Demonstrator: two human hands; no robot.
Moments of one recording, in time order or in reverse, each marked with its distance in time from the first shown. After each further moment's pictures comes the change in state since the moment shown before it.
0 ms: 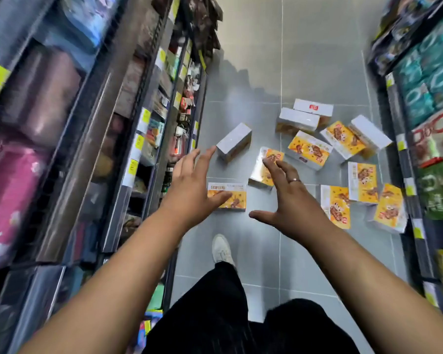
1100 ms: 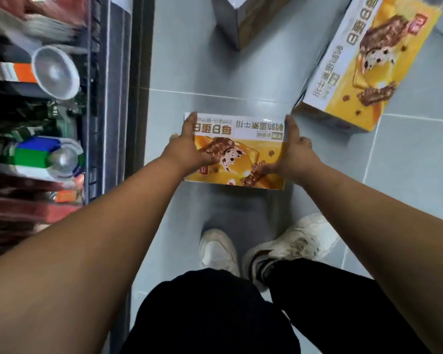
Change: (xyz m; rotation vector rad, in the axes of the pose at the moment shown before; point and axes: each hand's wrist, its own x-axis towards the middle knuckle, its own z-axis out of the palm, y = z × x) left_hand 0.301 -0.408 0.538 -0.038 -0.508 -0.638; right_hand 0.404 0.376 0.495 0.174 -0.418 0.576
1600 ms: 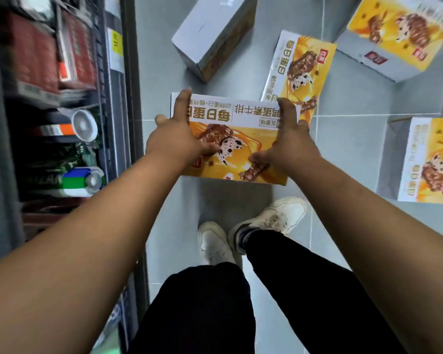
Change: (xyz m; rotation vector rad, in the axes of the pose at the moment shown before) left_hand -0.116 0.111 -0.086 0.146 0.161 0.158; right_hand -0.113 -0.030 -0.101 0.054 0.271 -0.044
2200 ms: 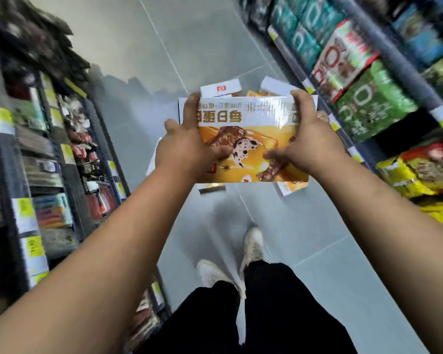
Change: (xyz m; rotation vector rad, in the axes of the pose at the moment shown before) left_hand -0.371 0.235 -0.273 0.082 0.173 0.593; right_hand -0.410 -0.069 -0.364 0.137 0.553 0.101
